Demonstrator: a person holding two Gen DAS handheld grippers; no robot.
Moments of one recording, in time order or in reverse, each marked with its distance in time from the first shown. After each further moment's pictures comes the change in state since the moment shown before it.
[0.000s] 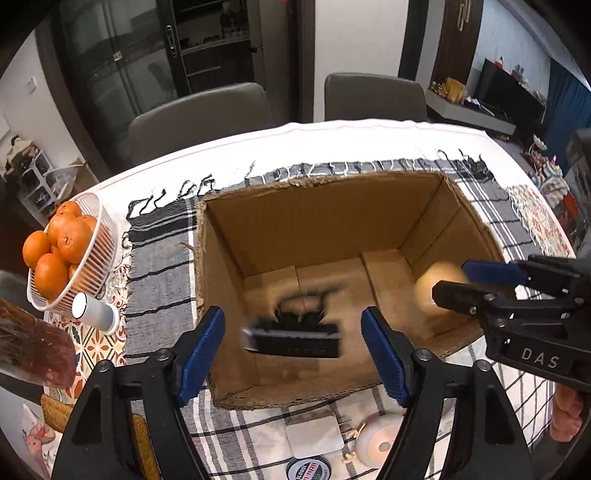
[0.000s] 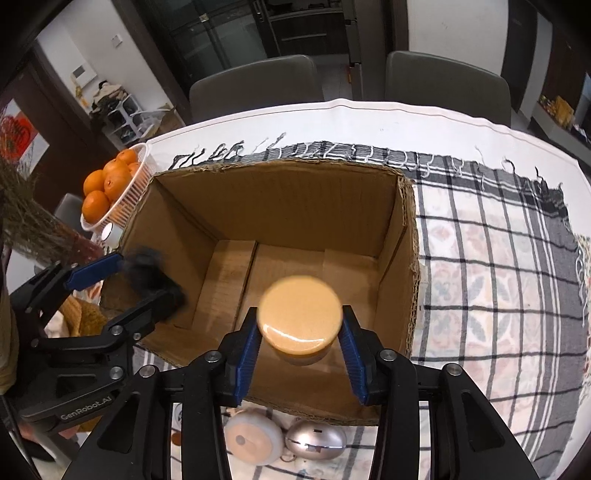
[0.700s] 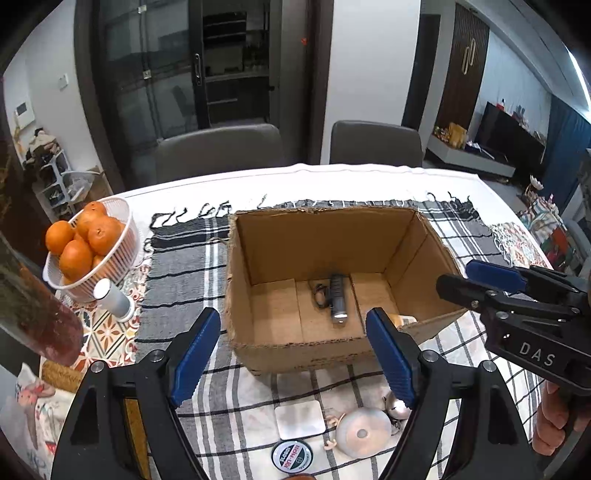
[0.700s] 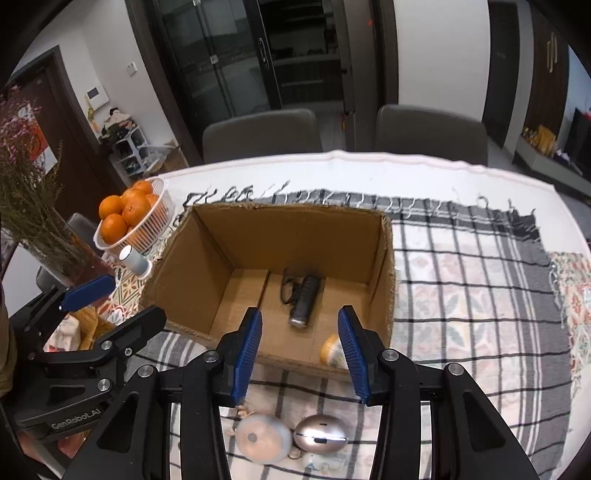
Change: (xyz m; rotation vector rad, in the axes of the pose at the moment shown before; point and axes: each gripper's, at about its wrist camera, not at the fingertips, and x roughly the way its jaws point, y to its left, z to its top) left arm -0.069 0.003 -0.038 -0.082 -0.175 0.005; right arm -0.066 0.025 -0.031 -0.031 -0.224 -0.051
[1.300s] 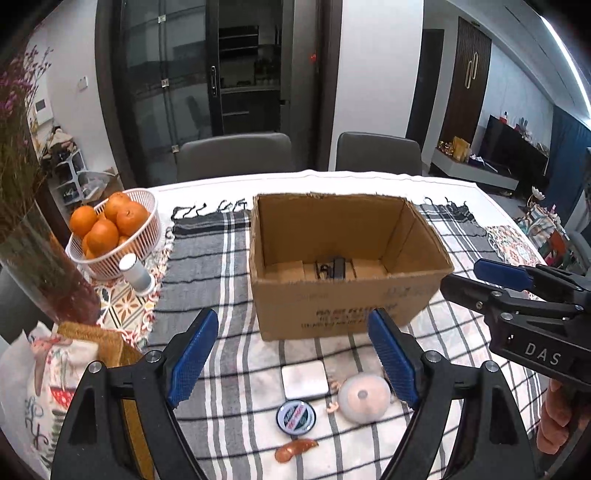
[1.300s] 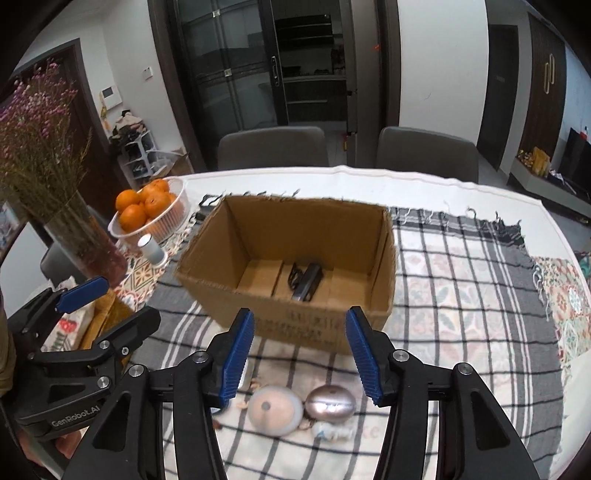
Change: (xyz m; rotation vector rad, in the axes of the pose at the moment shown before) left arm -0.050 0.005 -0.054 -0.023 -0.052 0.018; right arm -0.045 0.024 -0.042 -0.047 -0.054 -0.012
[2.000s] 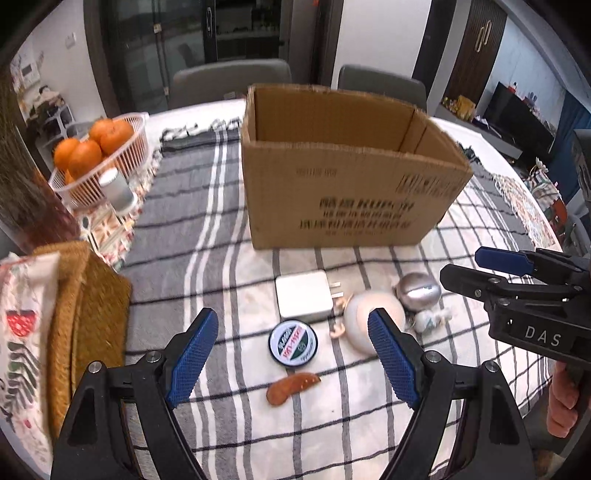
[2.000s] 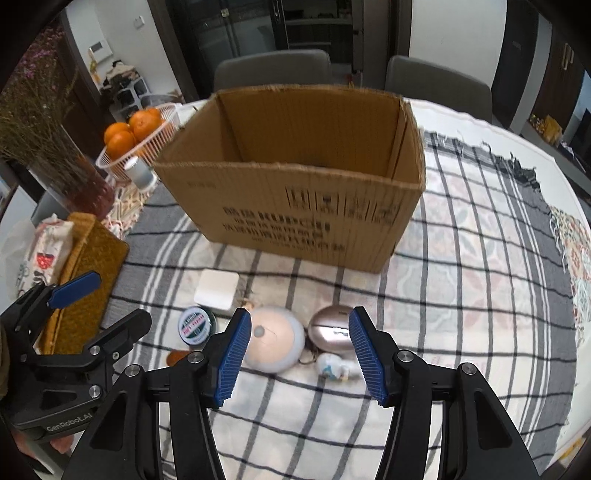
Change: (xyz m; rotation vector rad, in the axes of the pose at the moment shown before) left arm 0.043 0.001 -0.068 -0.022 0.236 -0.032; right arm 0.049 0.002 -0.060 -0.002 0.248 -0.005
